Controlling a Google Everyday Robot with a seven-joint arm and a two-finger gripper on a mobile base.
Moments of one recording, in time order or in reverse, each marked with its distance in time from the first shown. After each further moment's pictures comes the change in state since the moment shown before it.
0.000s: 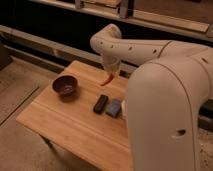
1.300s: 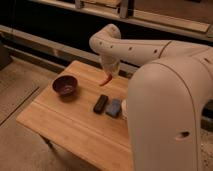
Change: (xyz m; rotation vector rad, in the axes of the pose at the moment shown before) arm 0.005 0.004 -0.004 -0.017 0.005 -0.008
